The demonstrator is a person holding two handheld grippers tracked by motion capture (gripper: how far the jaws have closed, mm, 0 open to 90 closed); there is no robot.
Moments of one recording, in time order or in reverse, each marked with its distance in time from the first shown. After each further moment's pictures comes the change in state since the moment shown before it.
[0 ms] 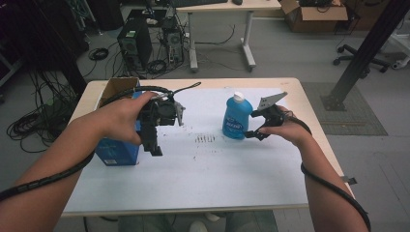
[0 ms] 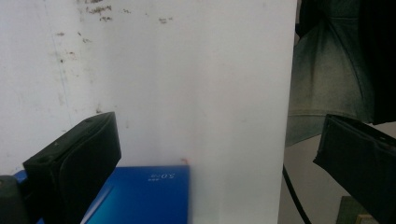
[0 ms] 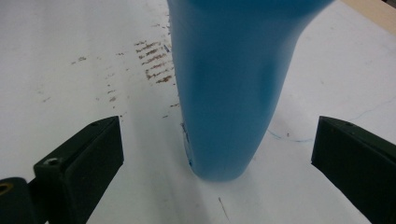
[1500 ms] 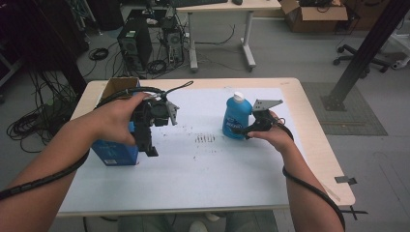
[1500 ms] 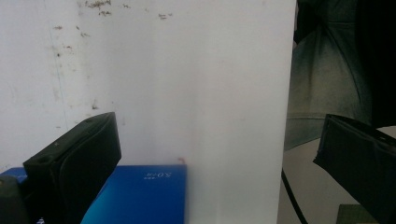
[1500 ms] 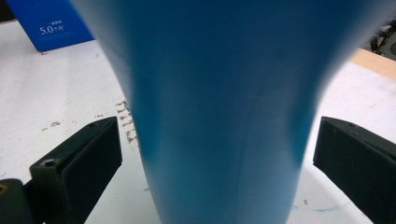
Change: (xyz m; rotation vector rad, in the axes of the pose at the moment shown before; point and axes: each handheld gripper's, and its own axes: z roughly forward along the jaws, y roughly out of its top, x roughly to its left) left arm 0.001 -0.015 0.002 -0.036 -0.008 -0.020; right arm -0.002 -0.010 0.041 -0.259 -0.042 0.047
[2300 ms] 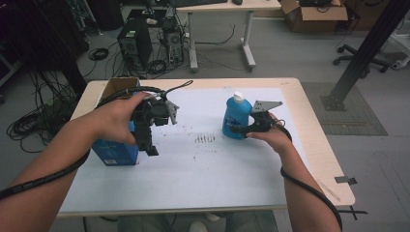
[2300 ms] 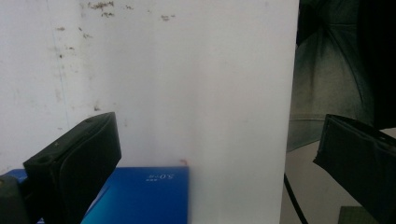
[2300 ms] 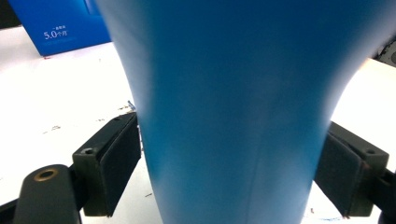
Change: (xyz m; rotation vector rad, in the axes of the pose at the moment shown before) left arm 0.003 0.000 0.001 -0.006 0.003 -0.001; right arm 0.001 -0.004 0.003 -0.035 0.008 -0.005
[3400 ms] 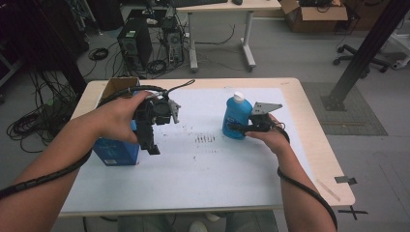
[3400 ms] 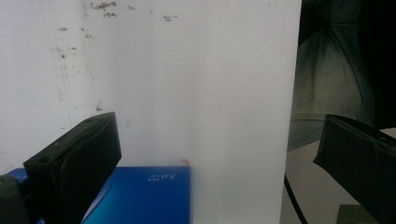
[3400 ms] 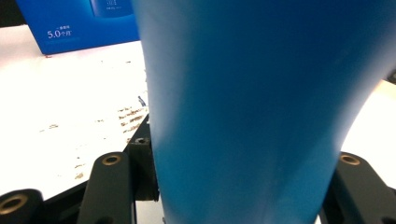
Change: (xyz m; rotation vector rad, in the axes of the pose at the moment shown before) left arm 0.002 0.005 -0.001 0.010 0.002 -0.002; right arm 0.002 -0.004 0.002 -0.041 0.000 -0.049
